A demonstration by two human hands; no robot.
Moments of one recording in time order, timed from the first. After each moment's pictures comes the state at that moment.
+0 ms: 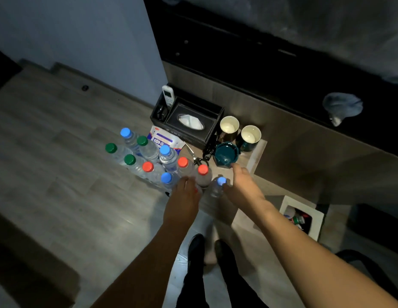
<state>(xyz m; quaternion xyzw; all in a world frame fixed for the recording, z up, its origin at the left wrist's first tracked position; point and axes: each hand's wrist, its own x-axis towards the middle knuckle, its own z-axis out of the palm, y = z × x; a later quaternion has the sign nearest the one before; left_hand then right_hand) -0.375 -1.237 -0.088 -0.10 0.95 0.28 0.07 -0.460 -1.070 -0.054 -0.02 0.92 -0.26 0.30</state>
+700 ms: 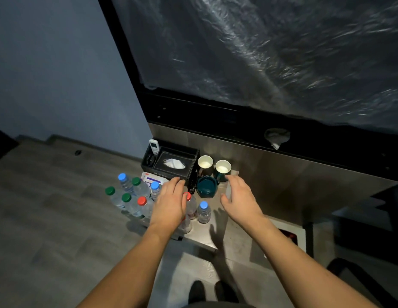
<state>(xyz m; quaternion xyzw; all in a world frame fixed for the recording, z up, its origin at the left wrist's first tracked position) -0.386 -1.232 0.029 0.01 0.98 0.19 -0.03 -0.408 -1.020 0.058 -0.04 0.94 -0.32 0.10</state>
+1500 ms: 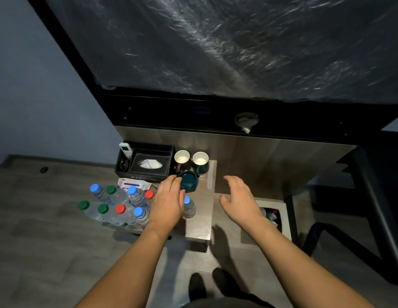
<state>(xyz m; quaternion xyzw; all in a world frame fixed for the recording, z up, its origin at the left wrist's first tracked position) -0.400 -1.193 0.015 0.08 0.97 0.22 -0.01 -0.374 -0.981 0.048 0.07 0.94 -0.32 0.09</state>
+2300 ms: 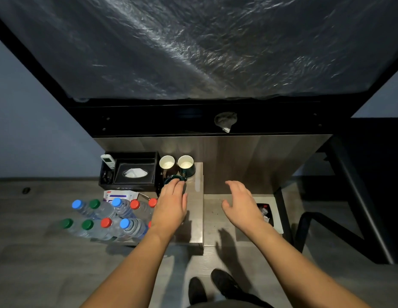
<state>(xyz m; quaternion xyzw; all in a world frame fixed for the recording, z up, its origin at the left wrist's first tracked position) -0.402 -1.148 0.015 0.15 0.96 0.23 -0.01 -0.351 -0.940 0.039 0.12 0.93 -0.32 0.09</state>
